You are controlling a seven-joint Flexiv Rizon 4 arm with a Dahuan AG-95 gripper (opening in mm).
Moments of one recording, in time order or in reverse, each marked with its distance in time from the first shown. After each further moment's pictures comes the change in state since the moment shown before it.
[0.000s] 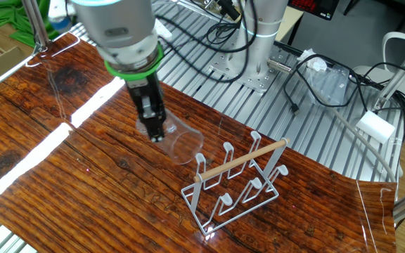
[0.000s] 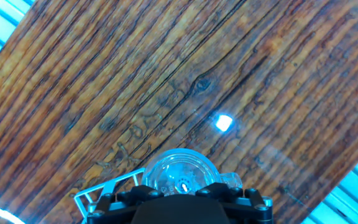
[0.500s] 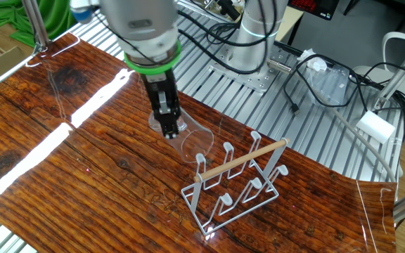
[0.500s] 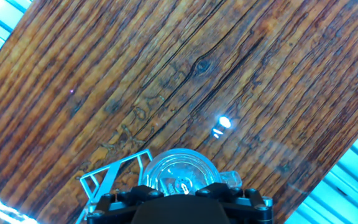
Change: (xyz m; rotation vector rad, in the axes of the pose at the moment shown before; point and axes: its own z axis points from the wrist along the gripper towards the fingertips) arm 0.024 0.002 0.005 -0.003 -0.020 -0.004
